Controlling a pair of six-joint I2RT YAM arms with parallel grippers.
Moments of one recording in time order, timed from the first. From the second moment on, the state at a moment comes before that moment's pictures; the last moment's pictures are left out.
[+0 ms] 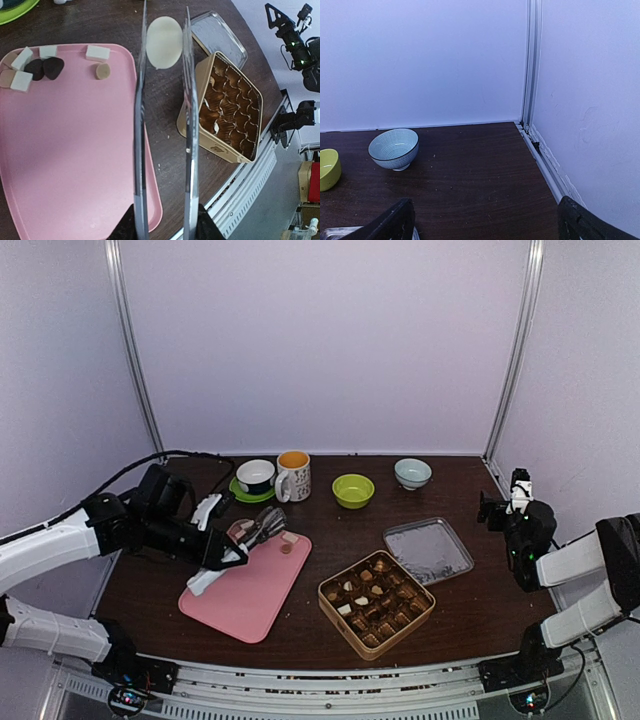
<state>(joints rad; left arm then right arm) -0.69 1.06 0.82 -0.58 0.36 -0.42 0.04 1.36 0.24 1.07 0.17 0.03</state>
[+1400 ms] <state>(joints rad) -1.09 1.94 1.50 -0.59 0.43 -0.01 0.04 1.36 0.24 1.07 0.17 0.03</state>
